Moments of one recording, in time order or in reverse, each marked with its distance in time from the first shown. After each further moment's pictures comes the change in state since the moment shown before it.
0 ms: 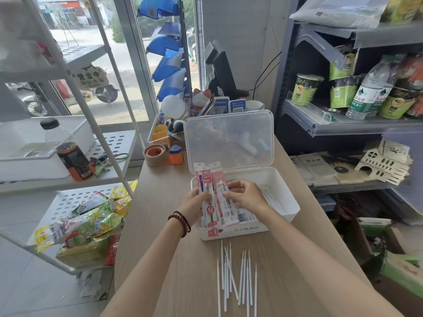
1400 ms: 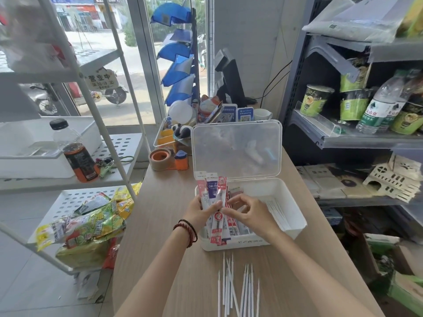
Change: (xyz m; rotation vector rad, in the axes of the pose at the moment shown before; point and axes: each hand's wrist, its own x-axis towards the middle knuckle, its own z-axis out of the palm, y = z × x) left_hand 0.000 -0.005 0.001 0.234 0.083 0.165; right_hand -0.009 0.013 -0.001 -0.278 -0.053 -0.235
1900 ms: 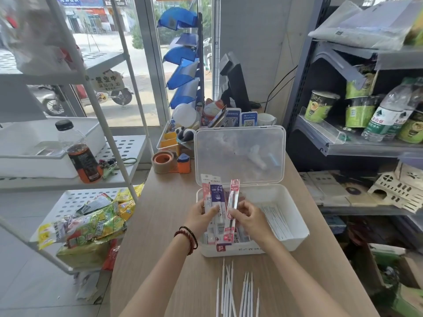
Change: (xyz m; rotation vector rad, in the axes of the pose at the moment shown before) left_hand 0.002 -0.006 0.003 -0.026 0.038 -0.006; right_hand 0.003 0.005 0.013 0.310 0.035 0.130
